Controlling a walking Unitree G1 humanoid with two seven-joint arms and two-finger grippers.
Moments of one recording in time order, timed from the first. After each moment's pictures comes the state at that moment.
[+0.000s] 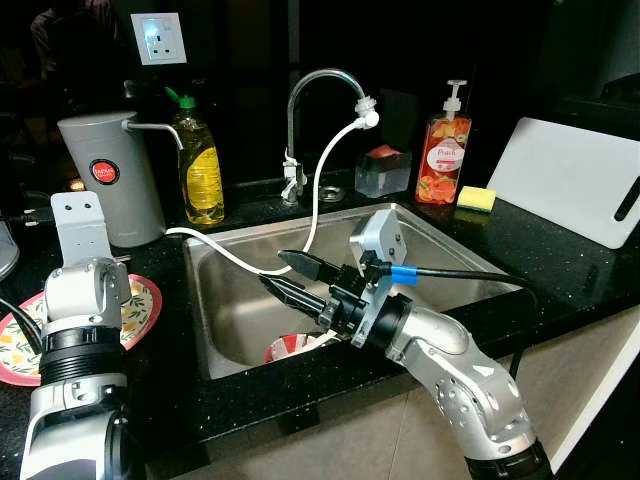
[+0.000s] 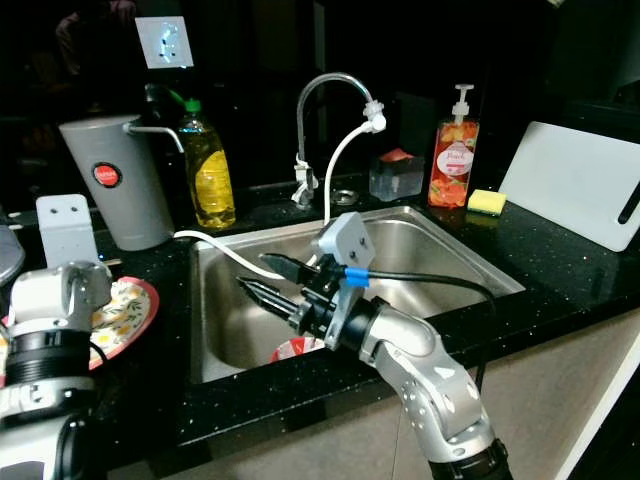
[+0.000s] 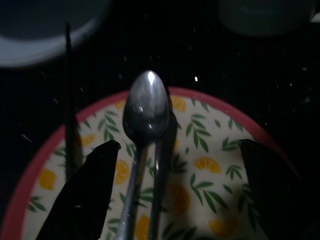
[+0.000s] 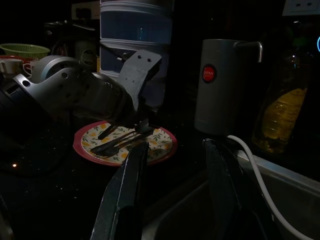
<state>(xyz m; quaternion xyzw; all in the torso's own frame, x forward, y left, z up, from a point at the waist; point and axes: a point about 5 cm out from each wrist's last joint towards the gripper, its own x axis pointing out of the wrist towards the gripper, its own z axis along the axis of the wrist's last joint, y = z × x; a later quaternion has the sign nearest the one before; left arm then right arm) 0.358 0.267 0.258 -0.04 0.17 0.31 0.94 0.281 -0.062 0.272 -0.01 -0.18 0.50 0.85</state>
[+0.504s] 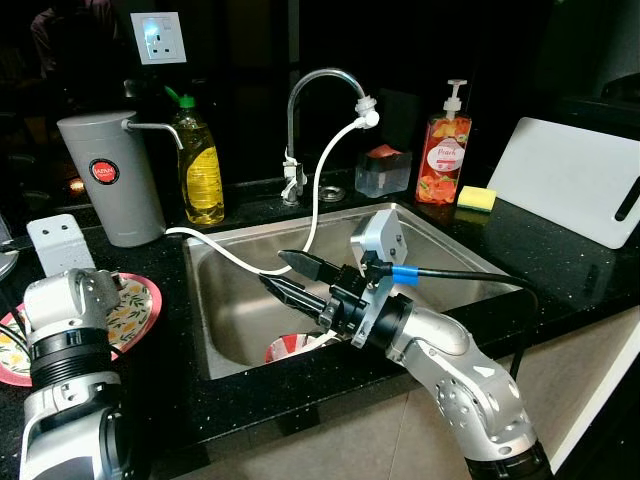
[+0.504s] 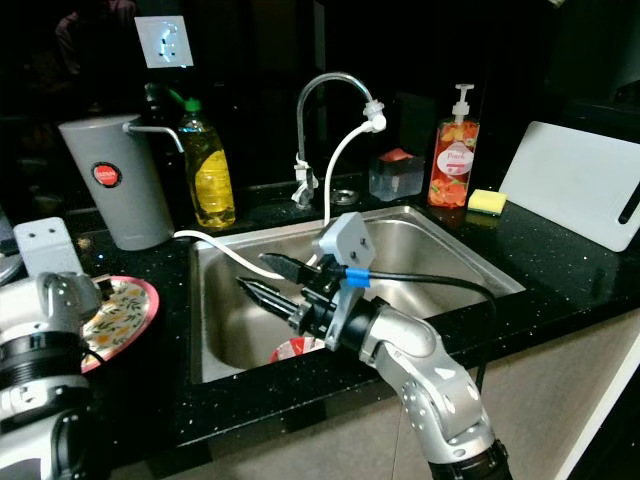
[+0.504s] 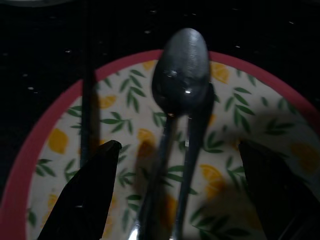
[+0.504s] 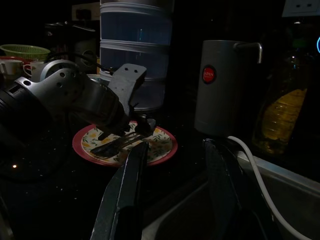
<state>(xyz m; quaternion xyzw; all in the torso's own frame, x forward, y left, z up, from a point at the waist) 0.350 0.285 0.244 -0.11 0.21 0.35 0.91 0.280 -0.062 0.273 -0.01 -0.18 0.50 0.85</state>
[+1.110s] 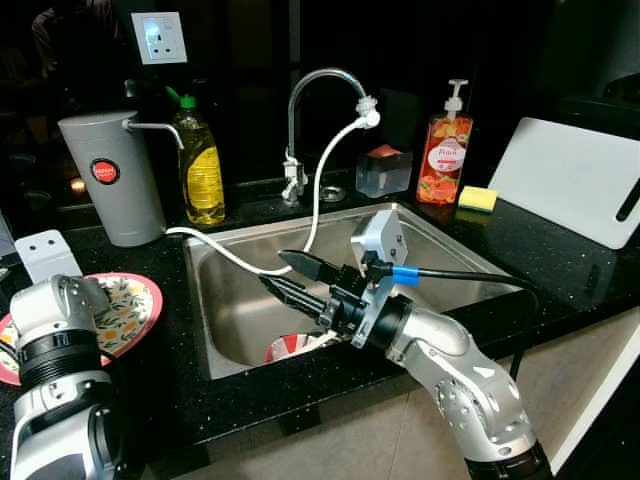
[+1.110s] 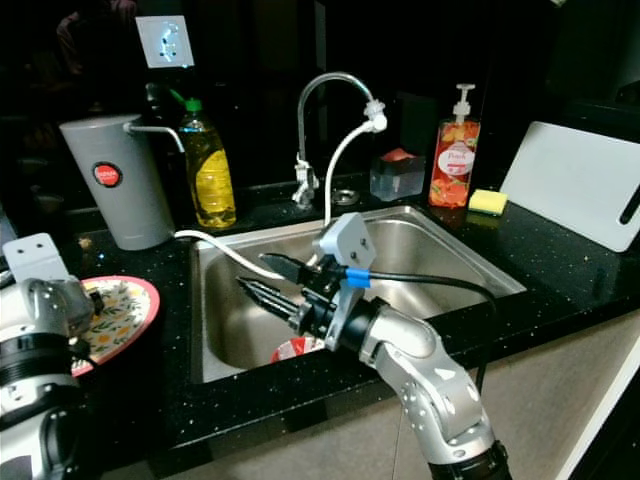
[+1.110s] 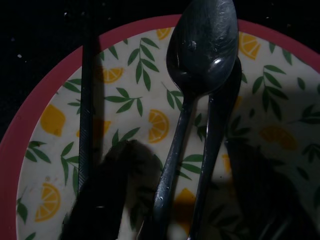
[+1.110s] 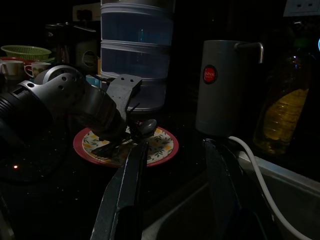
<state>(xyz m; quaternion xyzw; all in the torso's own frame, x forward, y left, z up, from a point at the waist) 0.350 0.292 0.230 -0.15 0.24 0.35 0.89 0.280 -0.062 0.272 -0.01 -0.18 0.50 0.85</state>
